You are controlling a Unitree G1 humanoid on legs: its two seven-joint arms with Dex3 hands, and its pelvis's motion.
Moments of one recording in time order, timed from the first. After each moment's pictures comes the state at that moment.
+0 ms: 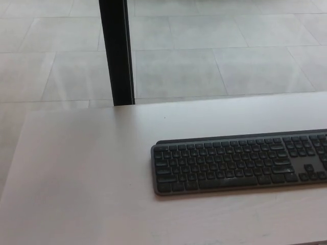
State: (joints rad) left_arm -0.02 0.57 0.57 1.17 -0.14 -0.11 0.02; right_arm 0.18 -0.33 -0.60 0.76 0.11 -0.09 -0.07
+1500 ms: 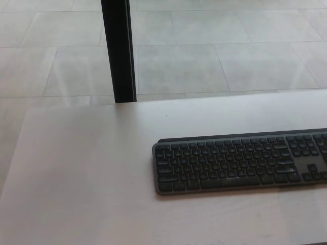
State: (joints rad) left_arm -0.08 0.58 0.74 1.26 -0.27 -0.15 0.03; right_arm -0.40 -0.57 -0.20 0.03 0.20 0.10 -0.11
